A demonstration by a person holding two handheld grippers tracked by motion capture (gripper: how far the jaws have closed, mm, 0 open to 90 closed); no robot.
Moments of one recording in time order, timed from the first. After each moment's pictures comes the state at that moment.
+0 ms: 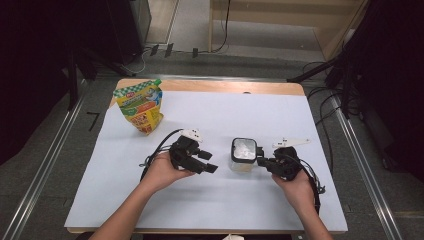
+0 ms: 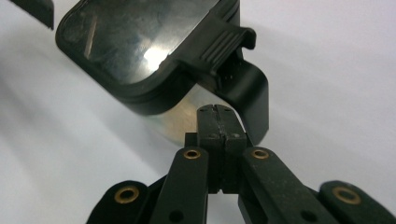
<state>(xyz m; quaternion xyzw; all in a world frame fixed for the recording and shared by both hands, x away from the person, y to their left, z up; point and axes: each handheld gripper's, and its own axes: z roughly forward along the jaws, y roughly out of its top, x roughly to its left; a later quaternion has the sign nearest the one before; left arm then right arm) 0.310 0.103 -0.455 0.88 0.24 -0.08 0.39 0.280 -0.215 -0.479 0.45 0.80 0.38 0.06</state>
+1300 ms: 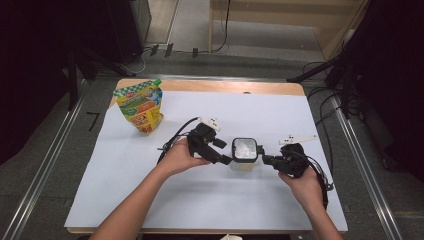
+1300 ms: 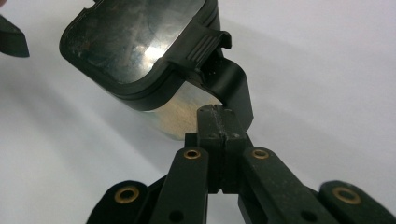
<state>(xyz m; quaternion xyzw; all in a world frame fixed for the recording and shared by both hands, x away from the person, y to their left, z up) 0.346 0.058 -0.449 0.89 0.19 -0.09 0.40 0.286 -0.231 -0.469 0.45 0.81 0.38 0.05</state>
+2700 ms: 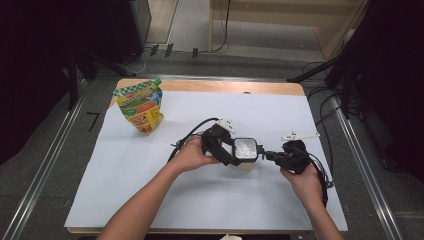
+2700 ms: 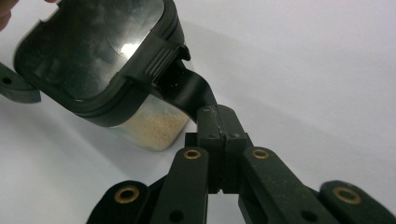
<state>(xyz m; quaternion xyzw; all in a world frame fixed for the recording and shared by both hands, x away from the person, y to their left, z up) 0.355 0.025 -0.459 0.91 0.16 -0.06 0.37 0.295 -0.236 -0.472 0.47 0.79 0.38 0.07</state>
